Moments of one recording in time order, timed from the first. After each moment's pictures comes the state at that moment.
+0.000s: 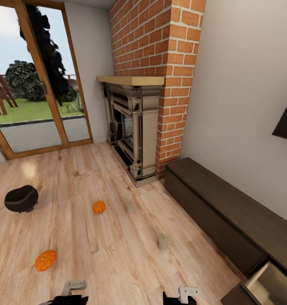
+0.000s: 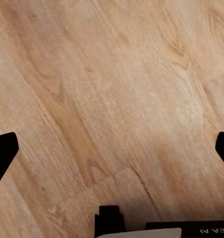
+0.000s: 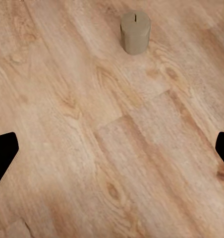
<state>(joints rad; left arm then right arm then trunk) -0.23 0.14 -0.03 -0.65 0.13 0.30 -0.13 -0.13 0.10 0.26 -0.71 -0.21 -0.04 -0.17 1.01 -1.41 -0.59</state>
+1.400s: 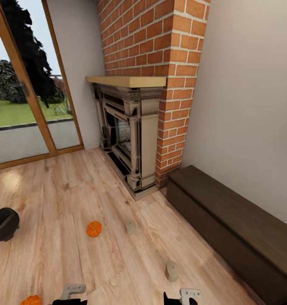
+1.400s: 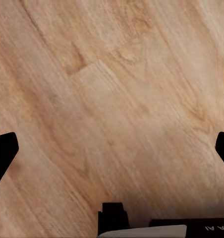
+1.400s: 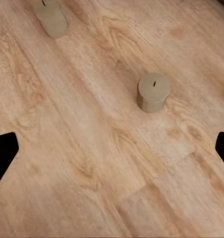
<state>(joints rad) -0.24 0.14 -0.04 -0.61 0.12 0.26 -0.13 -0.10 0.09 0.26 -0.75 -0.21 -0.07 -0.17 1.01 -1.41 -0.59</state>
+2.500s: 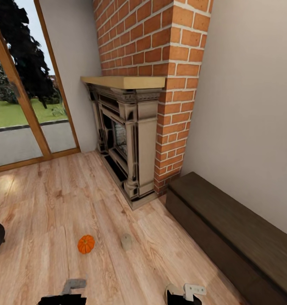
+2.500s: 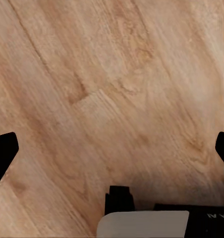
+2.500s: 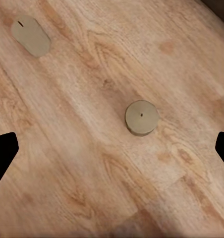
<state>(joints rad) -0.24 0.13 -0.04 -0.72 0.13 0.46 -0.04 -0.05 0.09 0.19 -0.94 -0.22 0.16 -0.19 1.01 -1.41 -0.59</state>
